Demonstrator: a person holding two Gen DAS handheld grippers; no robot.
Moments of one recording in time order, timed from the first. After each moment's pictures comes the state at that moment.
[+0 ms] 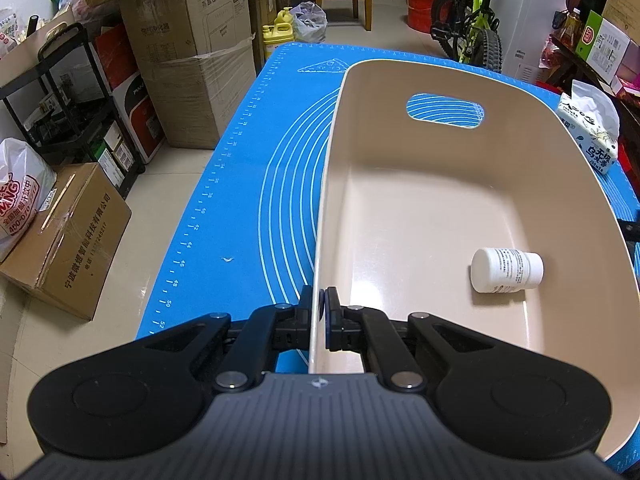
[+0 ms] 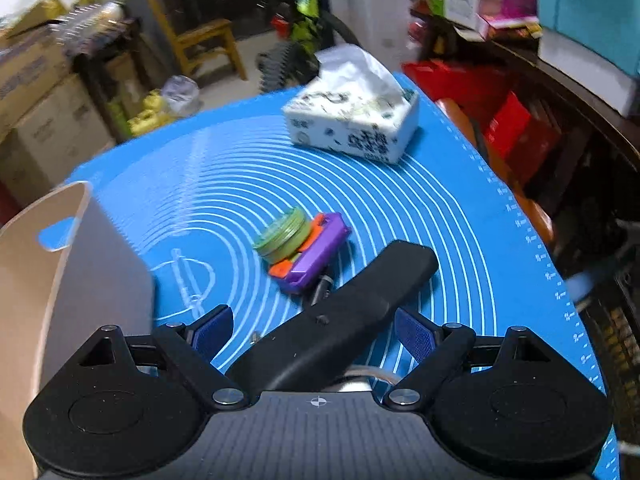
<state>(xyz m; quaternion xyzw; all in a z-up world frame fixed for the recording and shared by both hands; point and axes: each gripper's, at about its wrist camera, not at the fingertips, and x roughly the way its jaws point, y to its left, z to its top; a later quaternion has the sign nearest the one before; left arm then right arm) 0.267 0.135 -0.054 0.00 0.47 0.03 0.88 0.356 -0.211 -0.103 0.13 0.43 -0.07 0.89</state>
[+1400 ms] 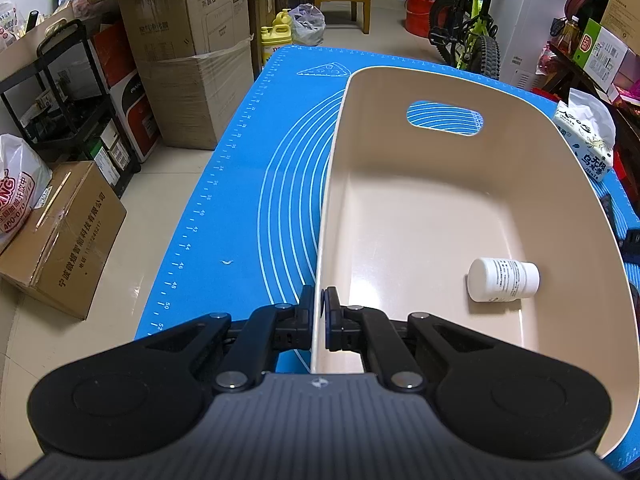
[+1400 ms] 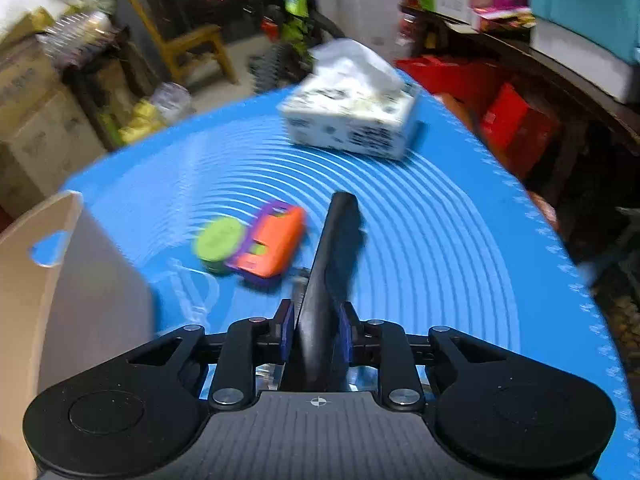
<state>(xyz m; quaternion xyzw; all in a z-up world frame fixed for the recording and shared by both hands) 0.270 0.138 -0.050 -0.01 0.47 0.02 0.88 0.362 -0.208 -0.112 0.14 0.43 -0.09 0.89</state>
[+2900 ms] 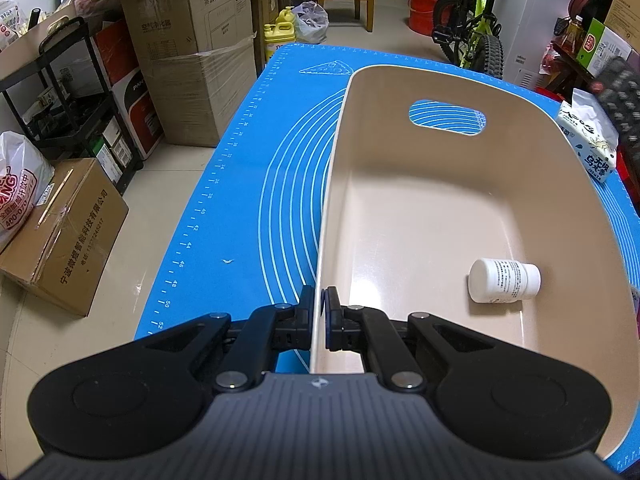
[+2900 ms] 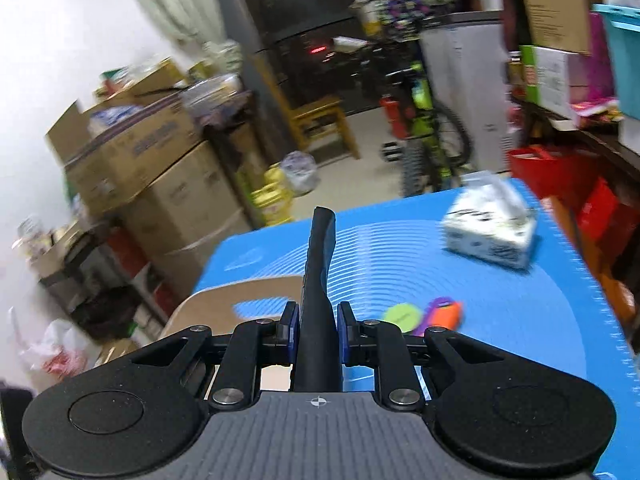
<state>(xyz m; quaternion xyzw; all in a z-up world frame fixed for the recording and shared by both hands) 0.271 0.136 -0.051 -0.01 0.47 0.03 0.88 0.304 -0.138 0.009 0.15 0.30 0.10 0.94</state>
